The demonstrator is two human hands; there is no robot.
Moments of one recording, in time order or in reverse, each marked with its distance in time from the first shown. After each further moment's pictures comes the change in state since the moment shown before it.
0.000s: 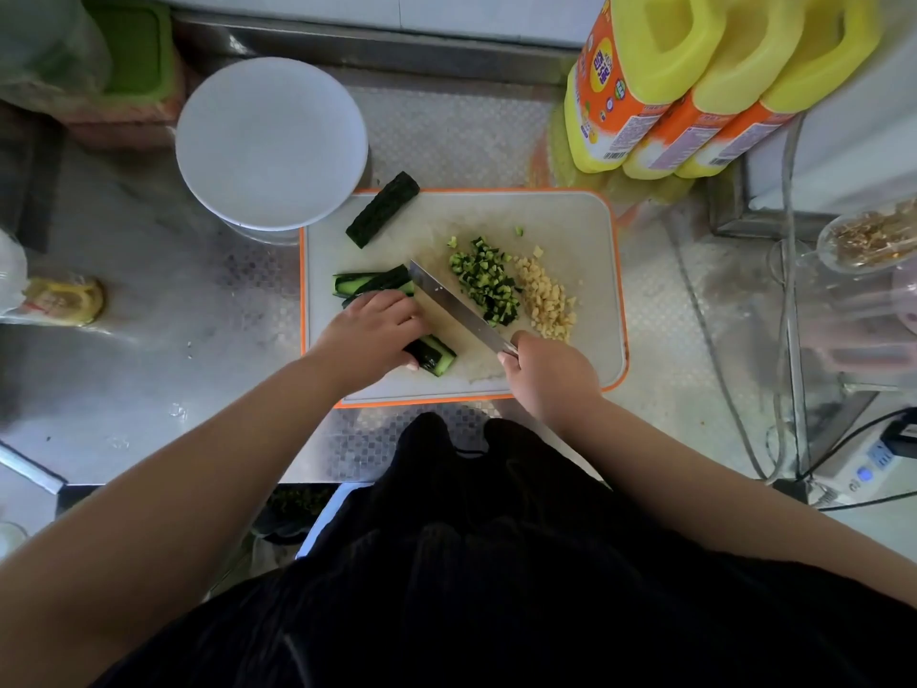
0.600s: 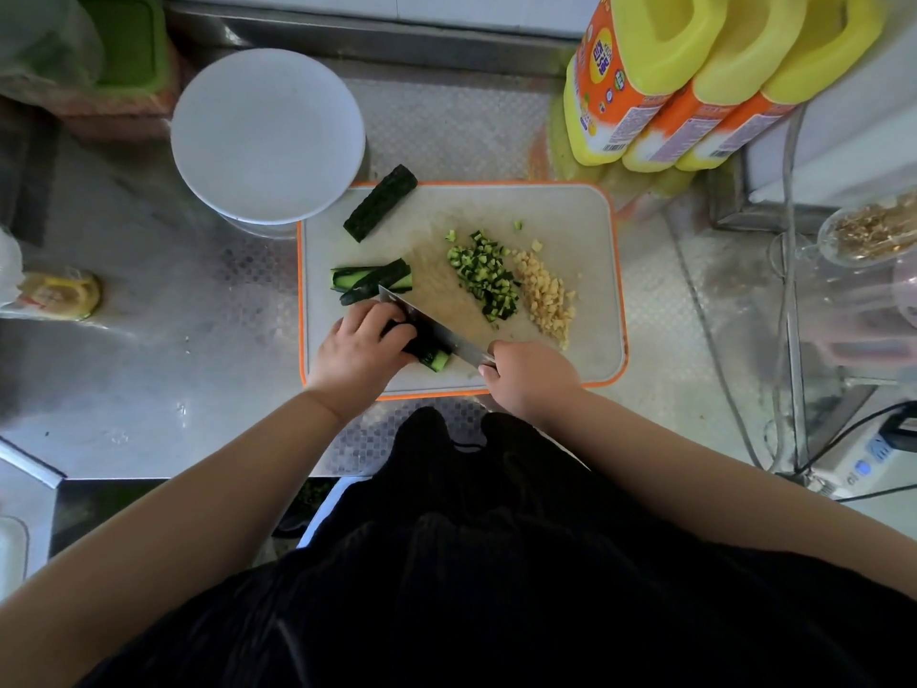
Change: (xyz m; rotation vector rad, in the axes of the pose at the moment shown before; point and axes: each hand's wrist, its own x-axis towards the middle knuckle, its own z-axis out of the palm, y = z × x) left_hand -0.026 0.023 0.026 -0.067 0.371 -0.199; right_hand 0.001 -0.009 0.005 -0.021 -0.135 -0.110
